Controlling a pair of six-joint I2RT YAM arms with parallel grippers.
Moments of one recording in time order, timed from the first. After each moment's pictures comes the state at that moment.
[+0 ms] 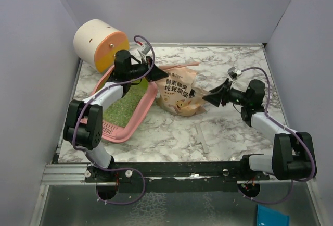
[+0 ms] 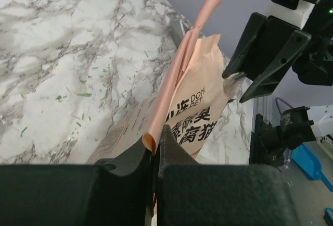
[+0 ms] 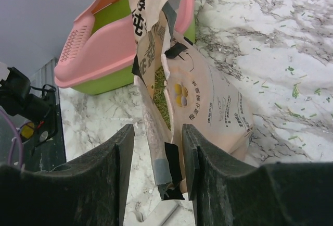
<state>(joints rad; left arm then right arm) -0.26 1.67 1.07 0.49 0.97 -0.48 0.05 1.27 0.53 0.65 -1.07 0.33</state>
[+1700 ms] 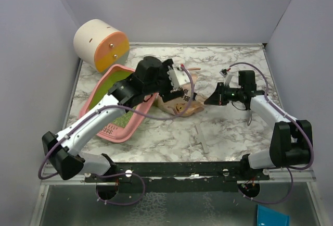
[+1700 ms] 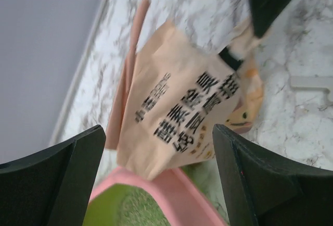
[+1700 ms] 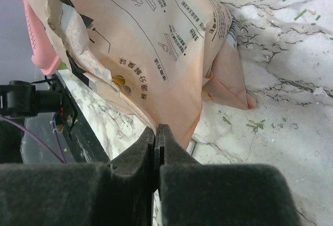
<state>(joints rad) -0.69 1.38 1.39 -0.54 0.18 0.53 0.08 1.41 0.83 -0.25 -0.88 0.16</state>
